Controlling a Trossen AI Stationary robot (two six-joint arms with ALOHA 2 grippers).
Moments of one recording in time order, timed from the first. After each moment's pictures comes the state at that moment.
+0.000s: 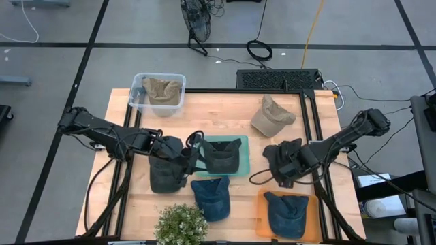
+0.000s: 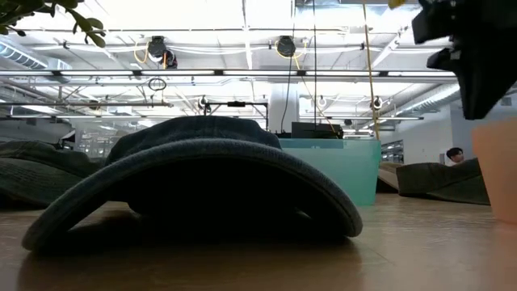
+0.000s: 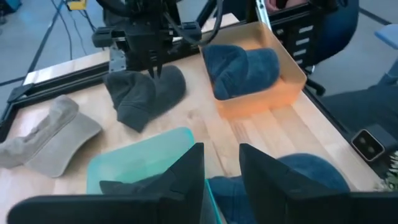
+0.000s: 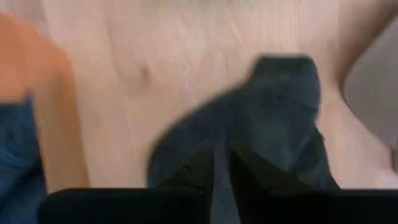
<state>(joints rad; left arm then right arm) -0.27 1.34 1.14 -0.30 -0.06 0.13 0.46 1.29 0.95 -1.16 0.22 0.59</state>
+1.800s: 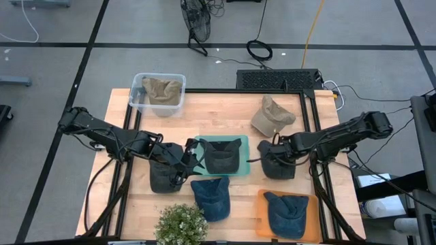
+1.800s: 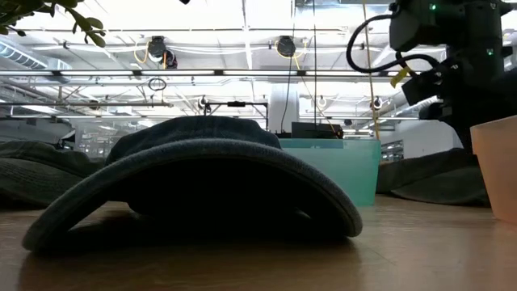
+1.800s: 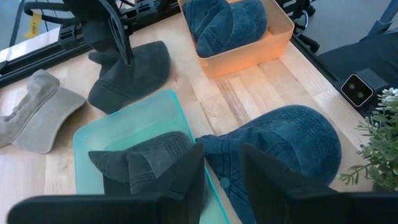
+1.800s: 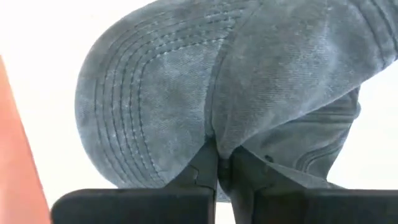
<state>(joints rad) -0.31 1.34 1.15 -0.45 -0.06 0.17 0.17 1.28 0.74 -1.01 0.00 0.28</state>
